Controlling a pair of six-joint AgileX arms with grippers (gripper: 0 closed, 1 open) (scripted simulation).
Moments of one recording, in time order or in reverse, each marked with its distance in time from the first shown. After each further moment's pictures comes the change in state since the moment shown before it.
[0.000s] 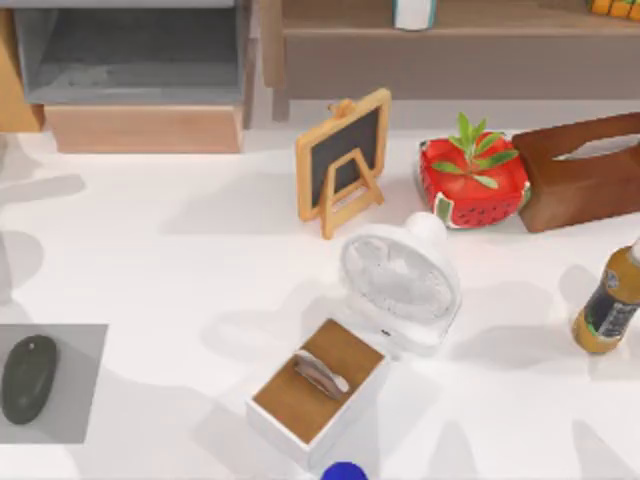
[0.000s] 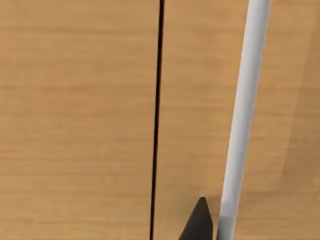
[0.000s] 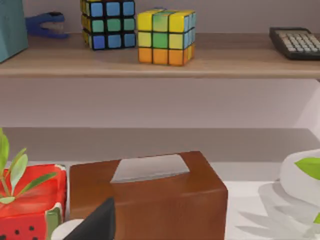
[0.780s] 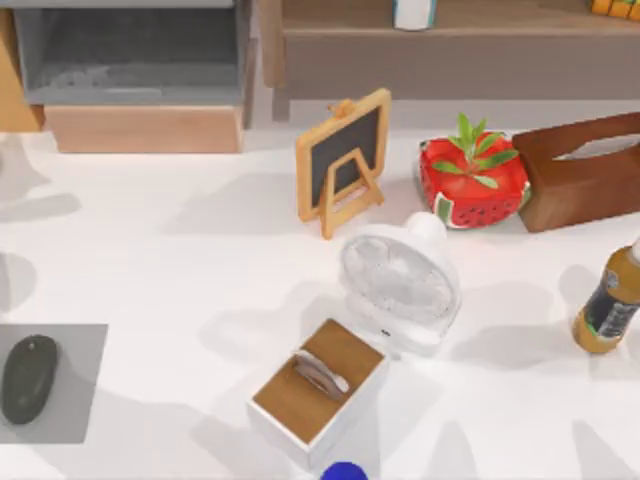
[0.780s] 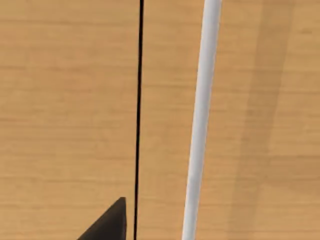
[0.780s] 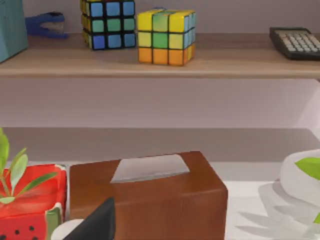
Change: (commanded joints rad) left arm 0.035 -0.039 -0.137 0.052 0.027 -0.003; right arm 0.000 0.000 0.000 0.000 0.000 0.000
